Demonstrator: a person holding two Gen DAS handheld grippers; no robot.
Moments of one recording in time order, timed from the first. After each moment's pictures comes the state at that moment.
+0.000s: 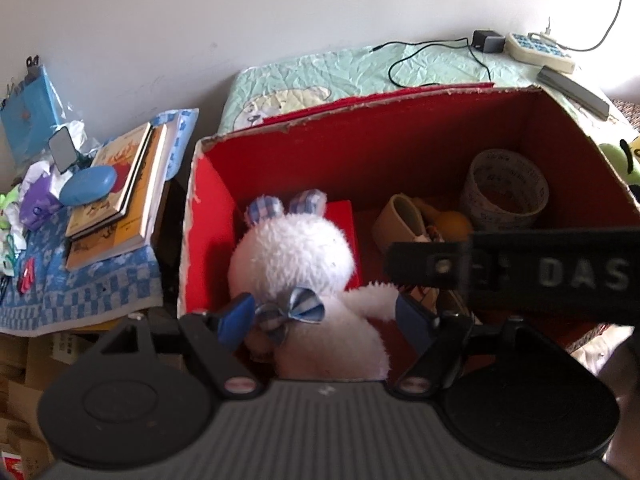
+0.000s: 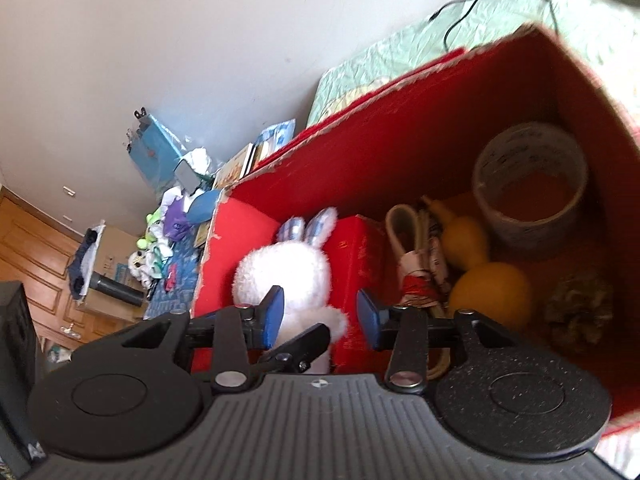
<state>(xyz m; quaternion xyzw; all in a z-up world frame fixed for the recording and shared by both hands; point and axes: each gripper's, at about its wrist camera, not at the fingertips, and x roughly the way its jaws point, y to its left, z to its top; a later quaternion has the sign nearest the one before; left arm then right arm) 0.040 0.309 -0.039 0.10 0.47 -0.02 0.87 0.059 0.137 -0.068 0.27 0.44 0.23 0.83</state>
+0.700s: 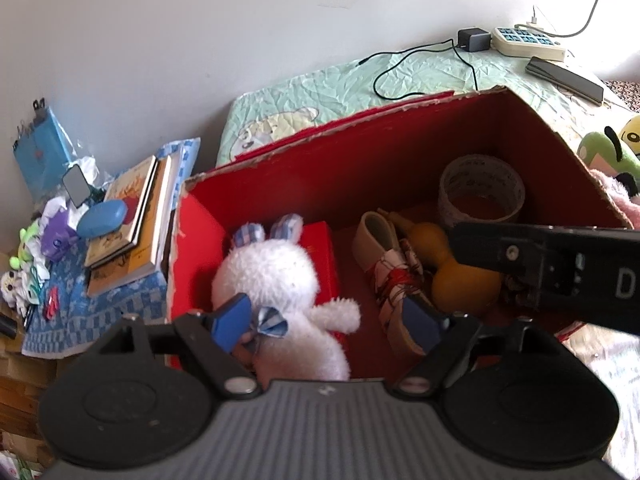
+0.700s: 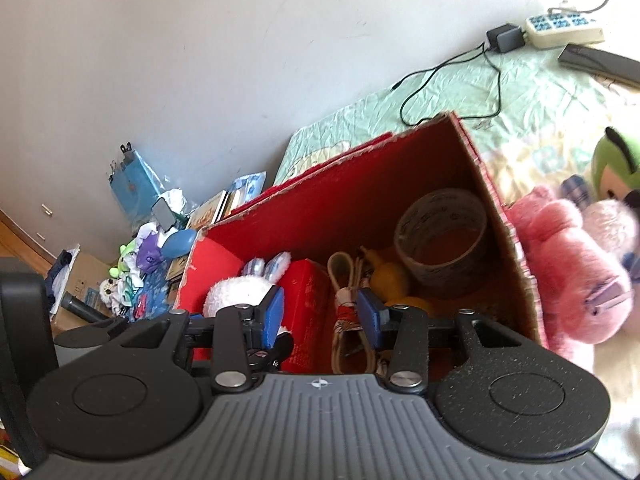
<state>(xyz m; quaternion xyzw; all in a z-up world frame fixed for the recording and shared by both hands) 0.031 0.265 -0.027 0.15 0.45 -0.01 0.88 0.025 0.098 -0.046 0.24 0.37 0.17 0.88</state>
